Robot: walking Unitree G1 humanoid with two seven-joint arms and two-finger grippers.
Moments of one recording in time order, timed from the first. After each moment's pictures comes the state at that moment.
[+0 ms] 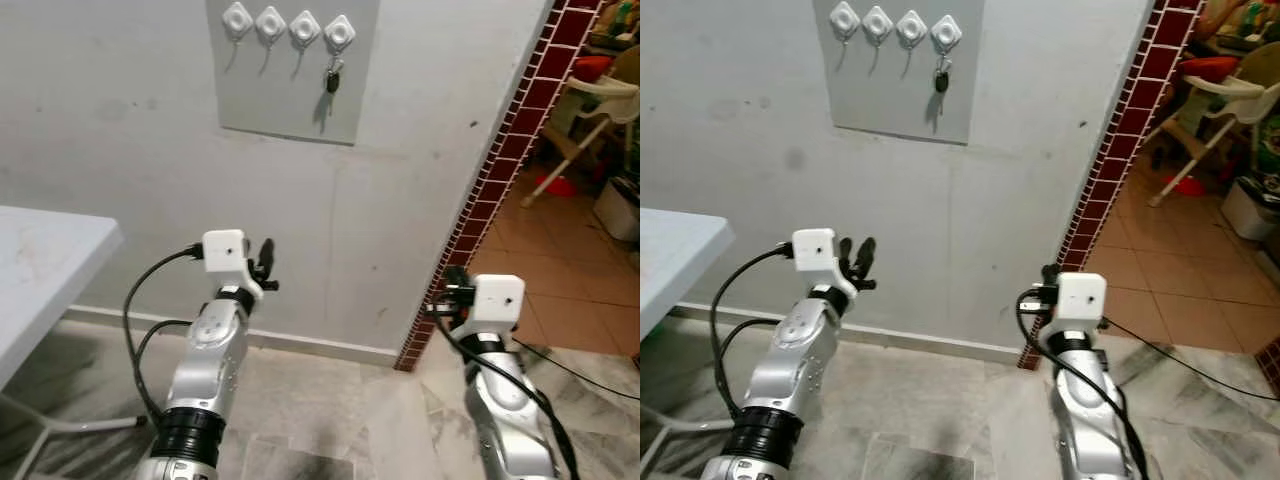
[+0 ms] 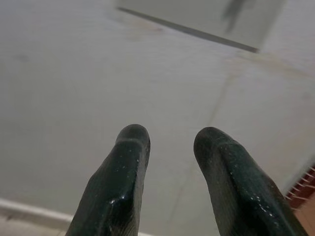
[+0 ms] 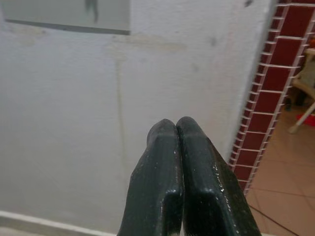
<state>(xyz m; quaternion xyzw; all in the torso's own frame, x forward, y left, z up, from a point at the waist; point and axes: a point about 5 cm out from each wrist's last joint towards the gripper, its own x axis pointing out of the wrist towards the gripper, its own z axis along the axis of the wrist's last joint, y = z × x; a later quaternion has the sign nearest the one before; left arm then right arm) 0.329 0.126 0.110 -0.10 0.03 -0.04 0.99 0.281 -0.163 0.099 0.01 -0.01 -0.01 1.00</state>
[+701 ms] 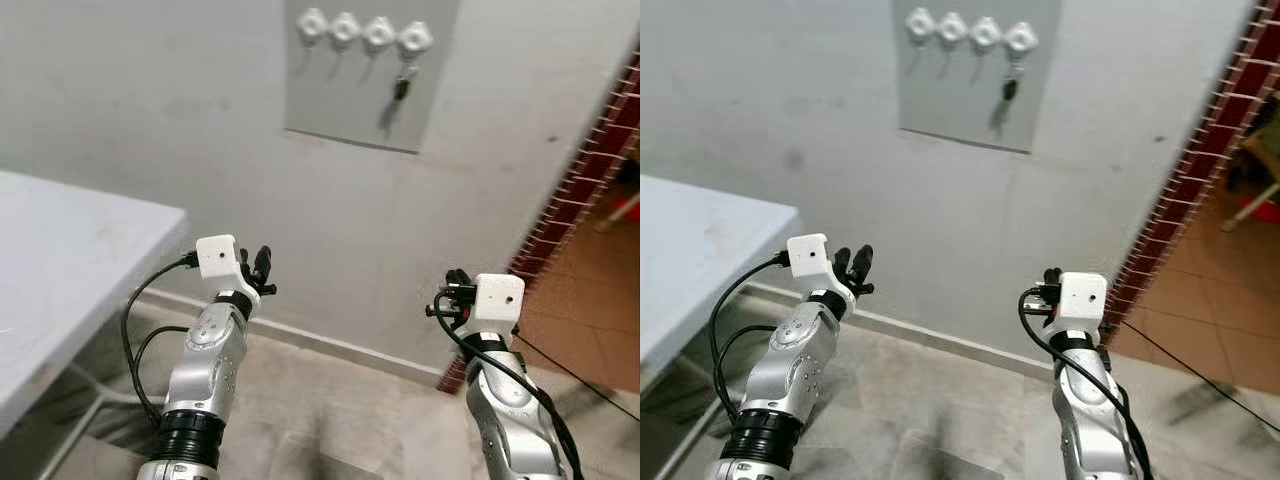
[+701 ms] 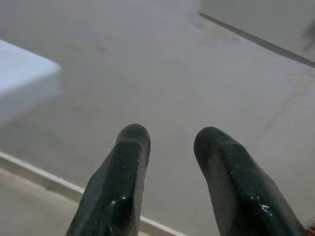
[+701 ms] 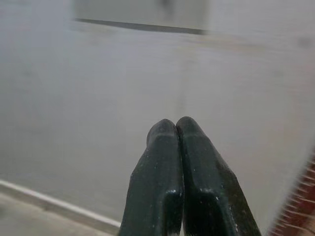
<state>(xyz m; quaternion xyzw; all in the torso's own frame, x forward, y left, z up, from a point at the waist) 0.328 0.131 0.106 -0.14 0.06 -0.04 0.99 0.281 -0.157 0.101 0.01 0.00 0.01 1.00</state>
